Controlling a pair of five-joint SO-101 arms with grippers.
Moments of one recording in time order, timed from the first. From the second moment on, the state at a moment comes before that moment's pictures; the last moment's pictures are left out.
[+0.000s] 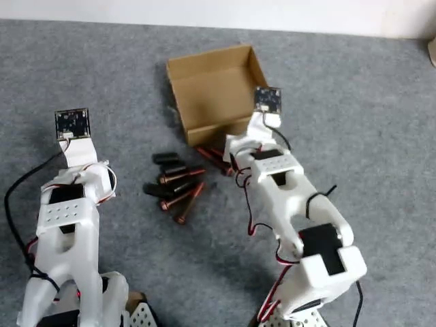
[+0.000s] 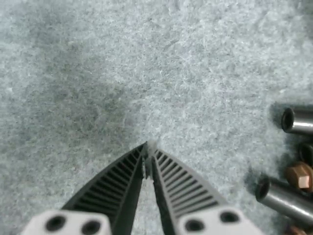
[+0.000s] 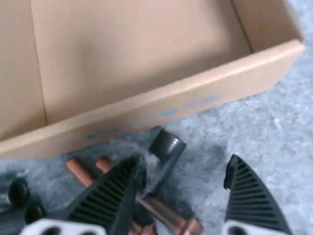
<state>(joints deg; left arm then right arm) -19.5 -32.8 61.1 35.5 2.6 -20.4 6.7 33.9 17.2 -17.7</state>
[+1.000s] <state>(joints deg) -19.5 -32.8 61.1 35.5 2.6 -21.6 12.1 31.4 20.1 -26.0</state>
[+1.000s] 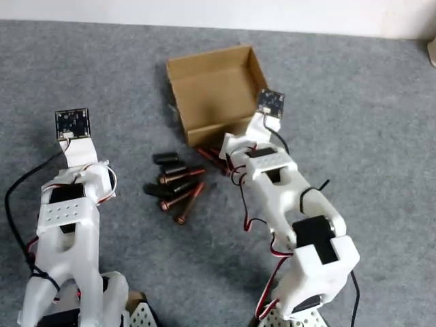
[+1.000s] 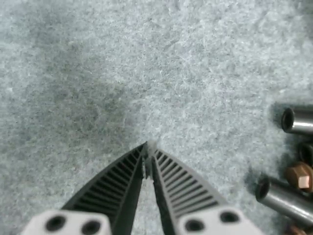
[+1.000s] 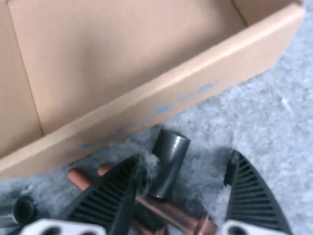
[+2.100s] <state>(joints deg) -19.5 -32.8 61.1 35.5 2.6 -21.5 11.9 30.7 32.2 -22.5</state>
